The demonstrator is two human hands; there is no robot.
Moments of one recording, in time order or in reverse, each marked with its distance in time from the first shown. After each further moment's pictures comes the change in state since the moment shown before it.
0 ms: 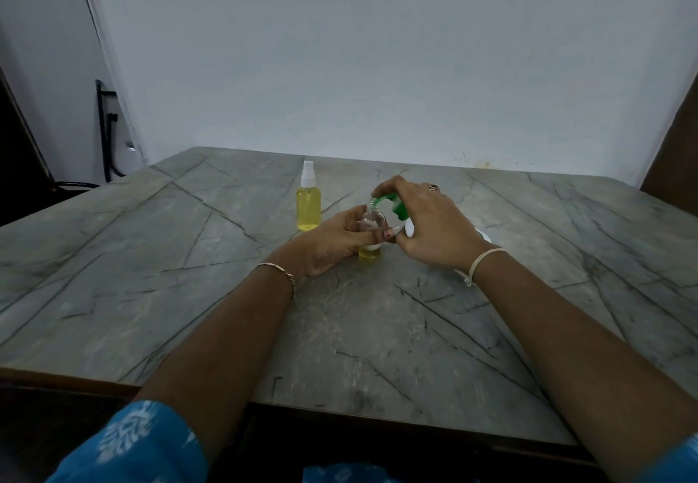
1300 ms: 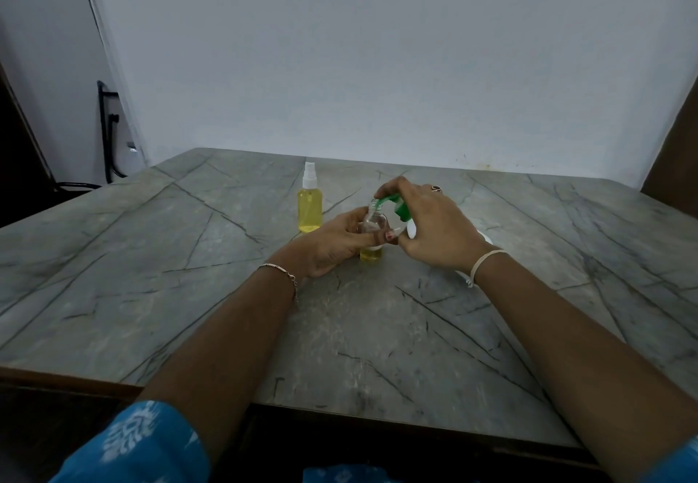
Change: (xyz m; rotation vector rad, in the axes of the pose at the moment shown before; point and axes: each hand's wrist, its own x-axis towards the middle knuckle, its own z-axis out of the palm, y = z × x) left_hand -0.001 0.001 0.000 0.030 0.009 -0.018; right_hand 0.000 0.000 -0.002 0.017 0.008 -0.004
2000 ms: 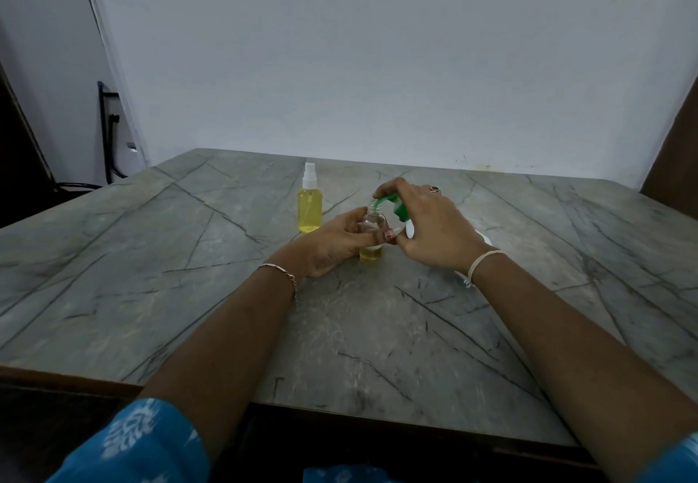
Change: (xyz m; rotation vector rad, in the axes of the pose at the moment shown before) left_hand -0.001 0.002 0.001 -0.026 -0.009 0.015; right_hand 0.002 -0.001 0.002 -0.021 0.011 0.004
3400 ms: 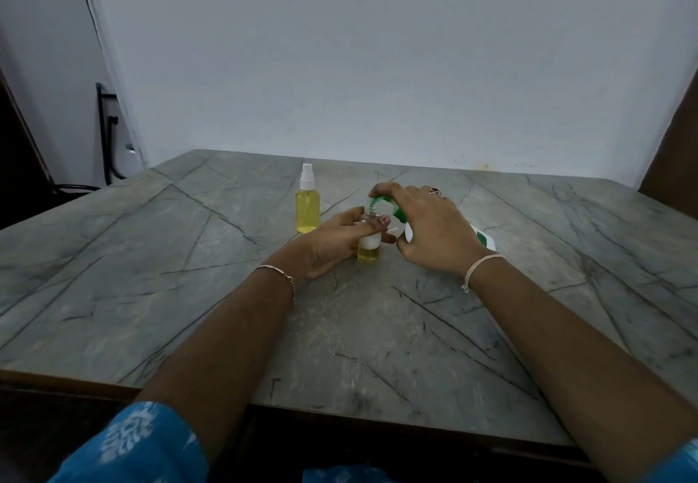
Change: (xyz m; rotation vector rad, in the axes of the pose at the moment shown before) left_hand 0.001 0.004 0.003 -0.065 0.071 -0.048; right_hand -0.006 -0.004 -0.003 -0.097 -0.014 0.037
